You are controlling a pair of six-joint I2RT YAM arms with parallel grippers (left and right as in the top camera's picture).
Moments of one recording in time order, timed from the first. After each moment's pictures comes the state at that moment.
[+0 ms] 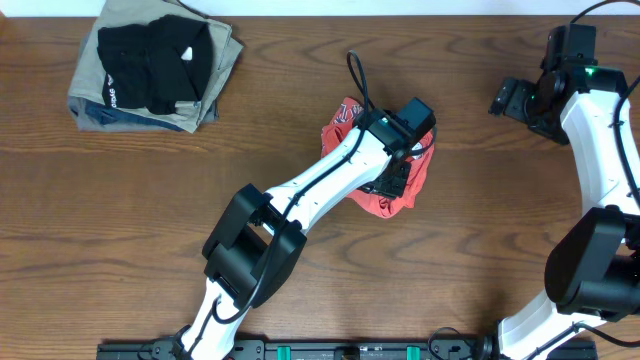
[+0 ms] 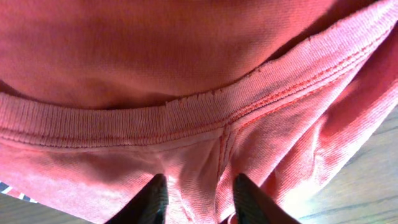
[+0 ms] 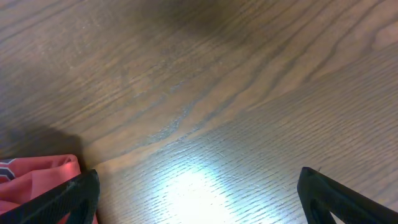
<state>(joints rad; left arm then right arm) -0.80 2.15 1.80 -1.10 0.03 -0.46 -0.15 1.84 1.57 -0.93 0.06 0.34</state>
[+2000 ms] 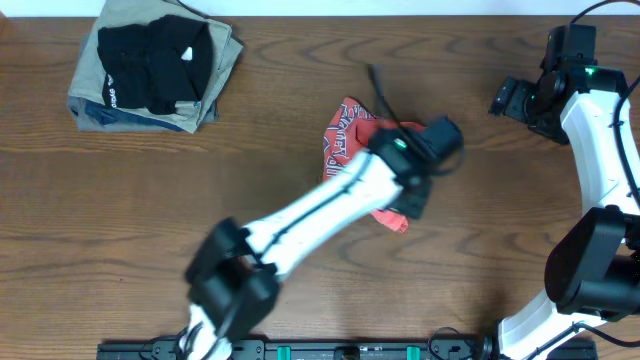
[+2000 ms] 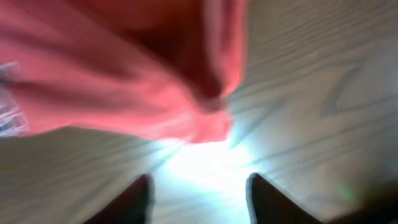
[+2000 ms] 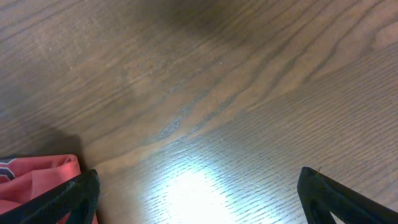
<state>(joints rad) -0.90 1.99 1.79 -1.18 0.02 -0.52 -0.15 1.84 1.57 -0.93 0.06 0.34</state>
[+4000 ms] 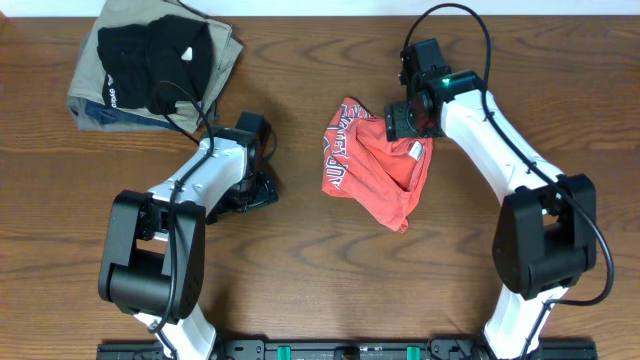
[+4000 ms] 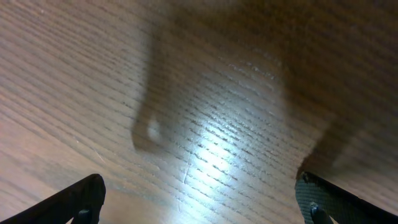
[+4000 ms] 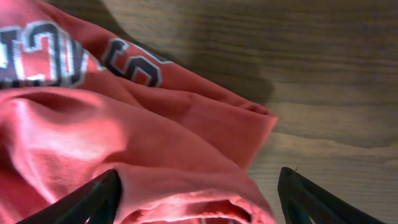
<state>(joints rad) -0.24 1.85 1.12 -0.96 -0.17 -0.67 0.30 1.98 1.57 -0.85 0.07 0.21</state>
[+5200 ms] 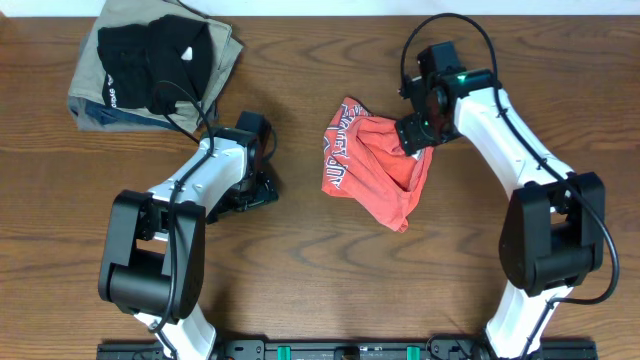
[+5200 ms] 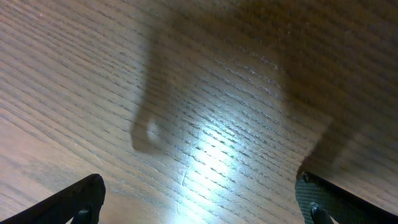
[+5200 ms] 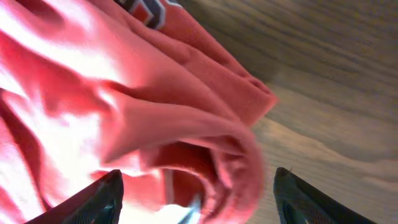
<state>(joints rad) -0.24 1.85 1.12 -0.96 -0.17 -0.67 0.23 1.98 1.56 -0.94 -0.03 -0.14</state>
